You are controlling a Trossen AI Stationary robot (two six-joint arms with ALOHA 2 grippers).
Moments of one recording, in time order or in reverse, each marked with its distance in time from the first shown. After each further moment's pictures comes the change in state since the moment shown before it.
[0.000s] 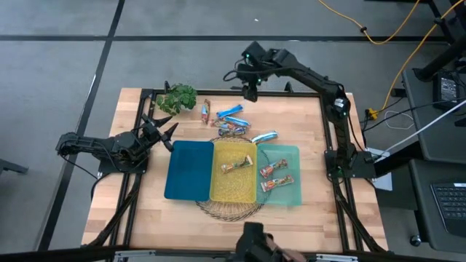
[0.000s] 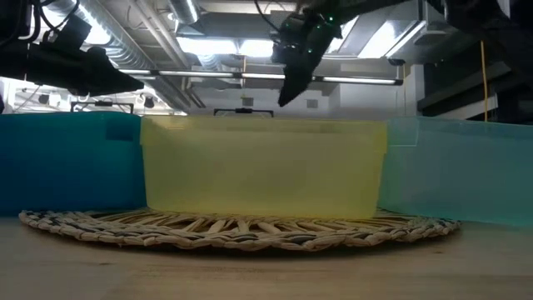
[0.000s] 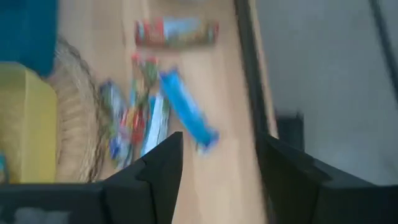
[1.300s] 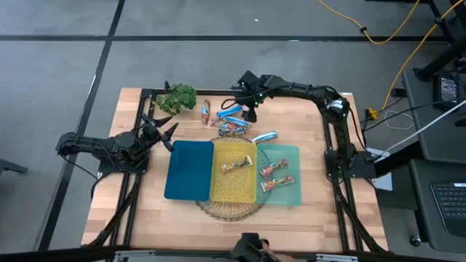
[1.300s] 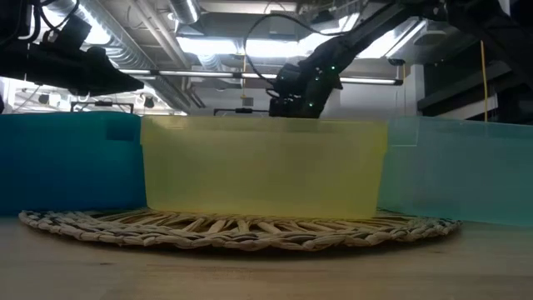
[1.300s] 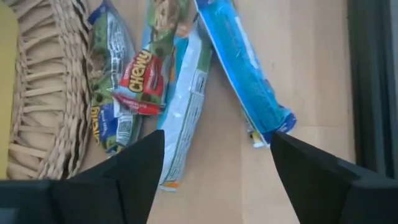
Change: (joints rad) left arm 0.000 0.000 0.000 0.000 0.003 0.000; right arm 0.033 0.002 -0.503 0.380 -0.036 -0.039
